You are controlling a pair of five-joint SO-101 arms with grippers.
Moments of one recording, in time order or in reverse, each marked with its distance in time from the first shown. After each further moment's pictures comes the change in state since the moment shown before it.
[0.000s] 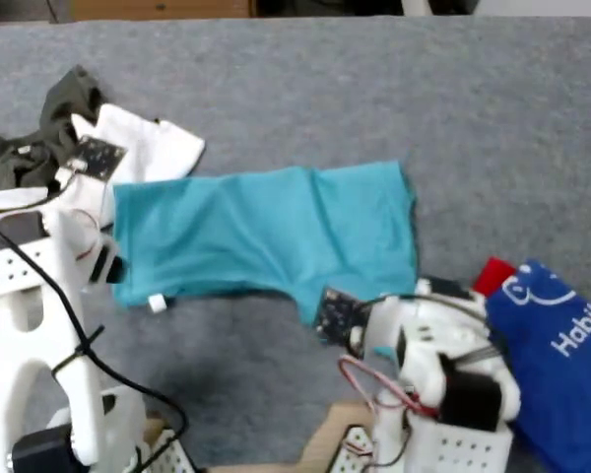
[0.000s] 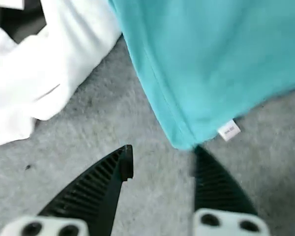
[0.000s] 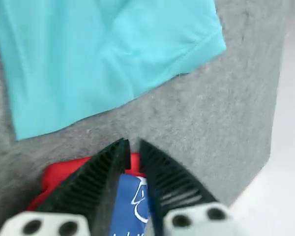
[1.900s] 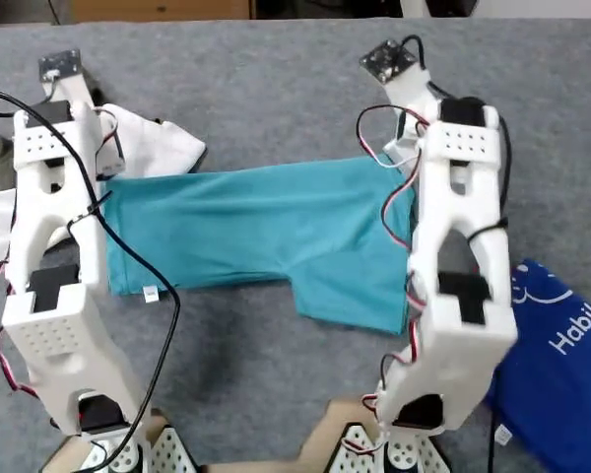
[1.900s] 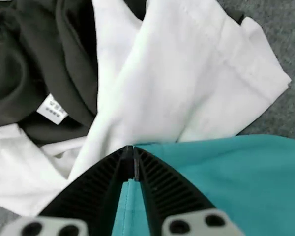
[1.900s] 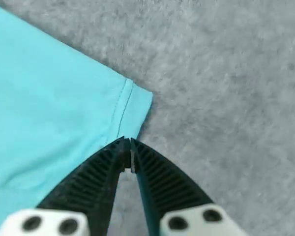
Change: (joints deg) left arm 5.3 54.1 -53.3 -3.8 43.8; right arm -3.5 100.0 -74.3 -11.7 -45.5
